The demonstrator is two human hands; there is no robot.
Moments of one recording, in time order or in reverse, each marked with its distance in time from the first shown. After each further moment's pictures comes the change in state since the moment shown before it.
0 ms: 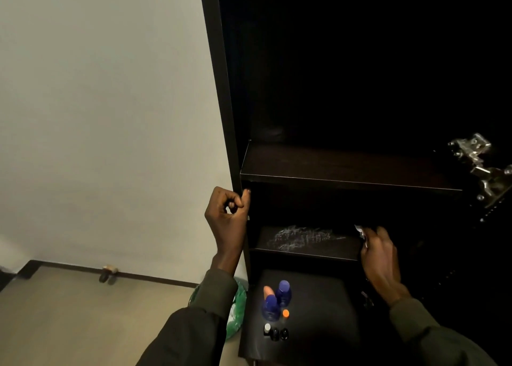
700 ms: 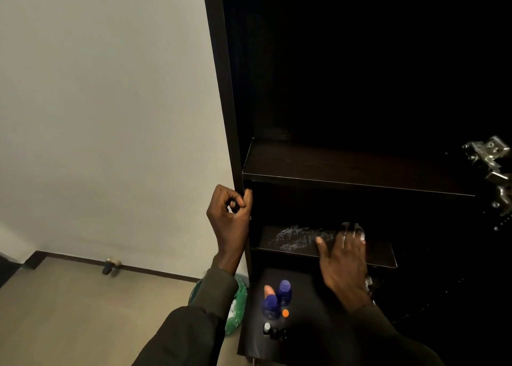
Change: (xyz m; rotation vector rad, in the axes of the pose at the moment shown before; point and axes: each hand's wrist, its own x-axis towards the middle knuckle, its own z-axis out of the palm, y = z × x) left_hand 0.000 -0.004 0.005 0.025 0.003 -0.016; right_hand -0.018 -0.040 0.061 -0.277 -0.089 -0.011
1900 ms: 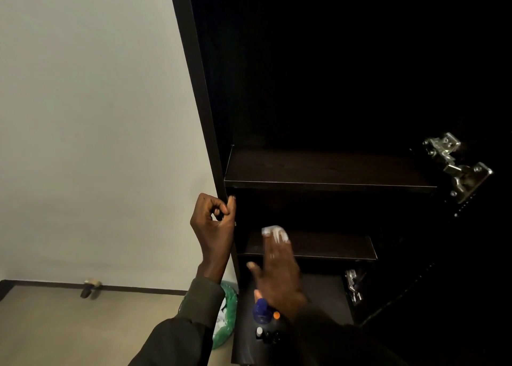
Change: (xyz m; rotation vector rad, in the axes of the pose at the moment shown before) left_hand 0.002 -0.002 -0.004 0.040 -0.042 0.028; right_hand -0.041 -0.092 0.017 0.013 -0.077 -0.351
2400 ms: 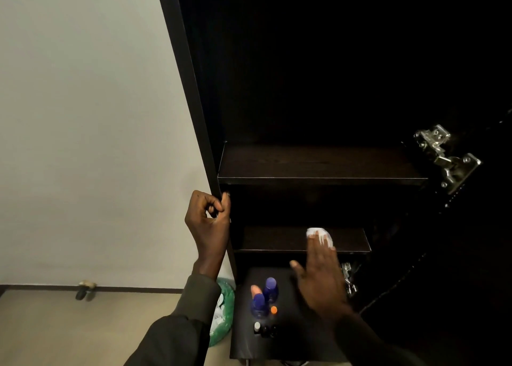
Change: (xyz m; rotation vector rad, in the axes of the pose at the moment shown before) left_hand -0.001 0.001 0.000 0.017 -0.007 0.009; right_hand -0.041 0.085 -0.009 -0.046 0.069 0.218
